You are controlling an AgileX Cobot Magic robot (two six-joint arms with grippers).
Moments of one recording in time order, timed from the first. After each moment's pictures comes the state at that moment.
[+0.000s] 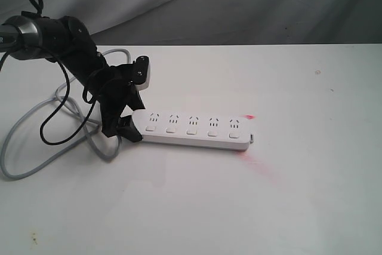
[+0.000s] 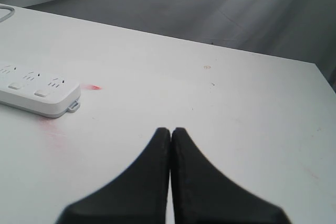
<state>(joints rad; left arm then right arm) -0.10 2.29 -1.63 -0.51 0.98 1.60 0.04 0.01 0.00 0.15 0.34 -0.30</state>
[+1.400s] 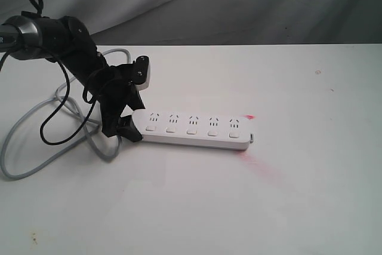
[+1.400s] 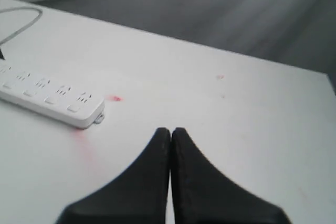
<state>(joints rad) -0.10 2.29 -1.63 -0.51 0.98 1.60 0.07 0.32 -0.45 0.15 0.65 -0.30</state>
